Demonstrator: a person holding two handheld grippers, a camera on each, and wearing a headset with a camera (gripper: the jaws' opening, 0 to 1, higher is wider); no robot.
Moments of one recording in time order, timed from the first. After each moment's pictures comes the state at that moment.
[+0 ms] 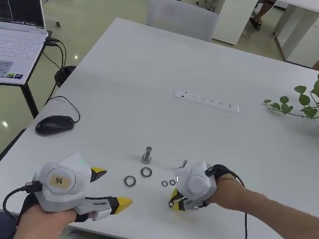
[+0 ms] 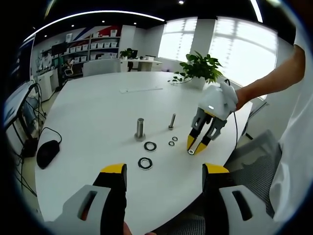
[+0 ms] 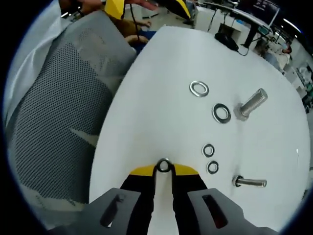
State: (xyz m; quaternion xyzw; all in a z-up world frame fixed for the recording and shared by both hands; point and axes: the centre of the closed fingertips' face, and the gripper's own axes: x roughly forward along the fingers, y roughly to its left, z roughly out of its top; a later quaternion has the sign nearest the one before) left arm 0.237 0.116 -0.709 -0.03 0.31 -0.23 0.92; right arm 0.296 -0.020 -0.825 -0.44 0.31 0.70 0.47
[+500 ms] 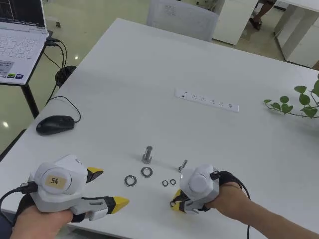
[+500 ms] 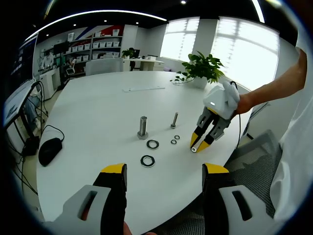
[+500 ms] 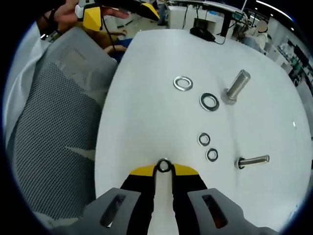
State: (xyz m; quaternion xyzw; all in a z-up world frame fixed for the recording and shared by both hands) left arm 0.235 0.120 -0.710 -0.03 0.31 -0.22 0.92; right arm 0.300 -0.025 -0.824 -0.41 0.35 0.66 0.52
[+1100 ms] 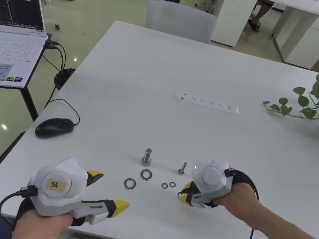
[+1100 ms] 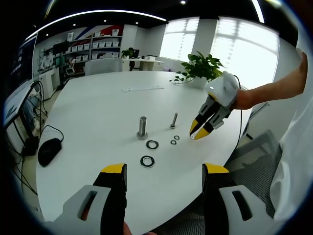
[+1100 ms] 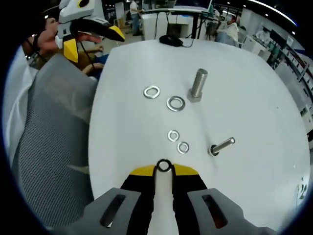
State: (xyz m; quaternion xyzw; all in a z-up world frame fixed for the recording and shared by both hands) left arm 0.236 0.121 -0.710 -0.03 0.31 -0.23 0.92; right arm 0.338 -0.031 -0.793 -0.36 0.36 0.61 0.61
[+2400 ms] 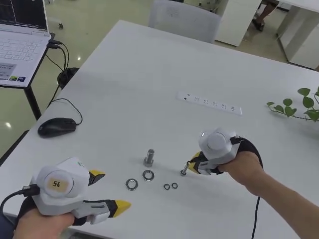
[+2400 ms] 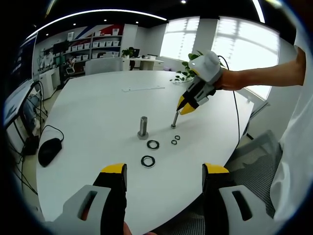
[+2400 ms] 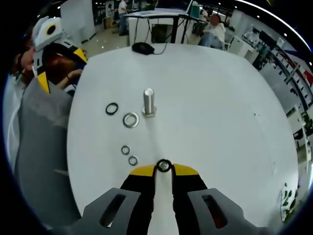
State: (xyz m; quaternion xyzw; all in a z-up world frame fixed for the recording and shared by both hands) left arm 0.237 0.122 -0.711 -0.03 0.31 -0.22 0.92; right arm 0.412 -0.014 -0.759 -0.39 0.35 0.57 0.64
